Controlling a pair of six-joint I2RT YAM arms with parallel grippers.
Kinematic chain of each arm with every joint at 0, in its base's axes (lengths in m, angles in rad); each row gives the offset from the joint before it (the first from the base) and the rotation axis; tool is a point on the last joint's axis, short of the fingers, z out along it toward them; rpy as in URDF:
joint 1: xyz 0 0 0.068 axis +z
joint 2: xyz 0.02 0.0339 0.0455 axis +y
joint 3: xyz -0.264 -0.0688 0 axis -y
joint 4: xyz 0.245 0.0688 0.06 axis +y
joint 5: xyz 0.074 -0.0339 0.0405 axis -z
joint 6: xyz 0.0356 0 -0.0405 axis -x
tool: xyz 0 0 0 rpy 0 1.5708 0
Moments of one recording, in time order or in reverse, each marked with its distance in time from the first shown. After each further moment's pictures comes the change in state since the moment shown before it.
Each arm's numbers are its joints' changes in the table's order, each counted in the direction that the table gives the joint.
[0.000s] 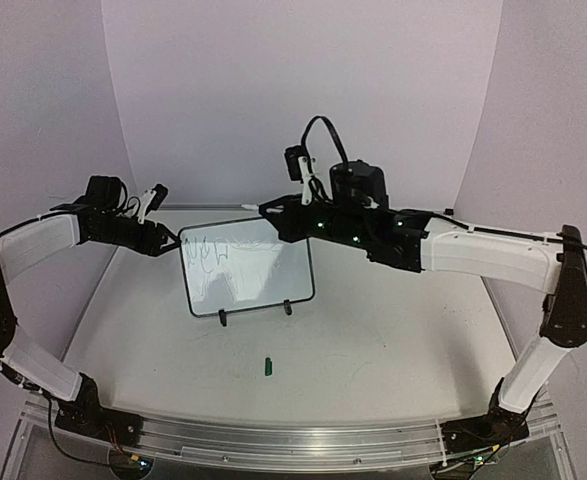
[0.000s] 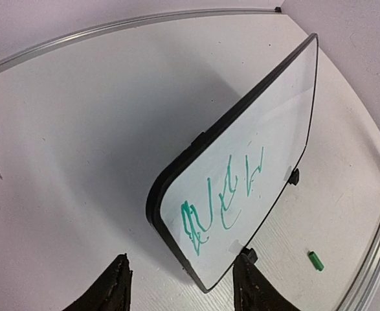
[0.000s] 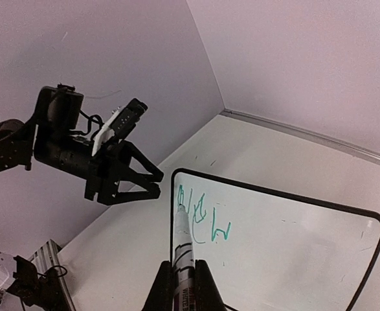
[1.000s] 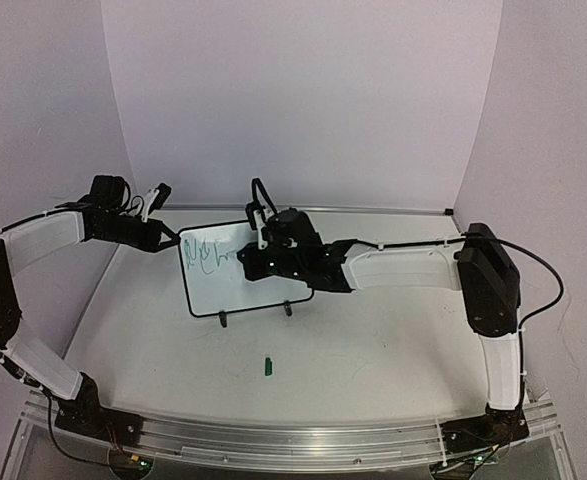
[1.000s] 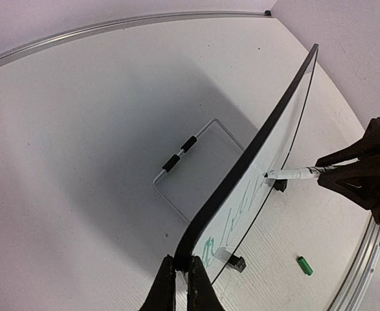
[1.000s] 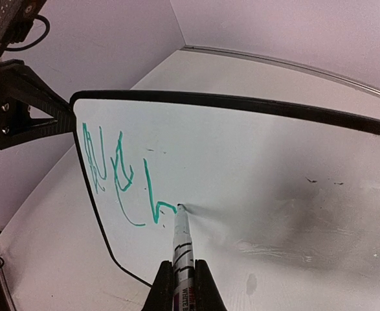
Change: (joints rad) left arm 0.000 0.034 0.014 -0.018 0.054 0.023; right arm 0.025 0.377 0.159 -0.001 0.115 -0.023
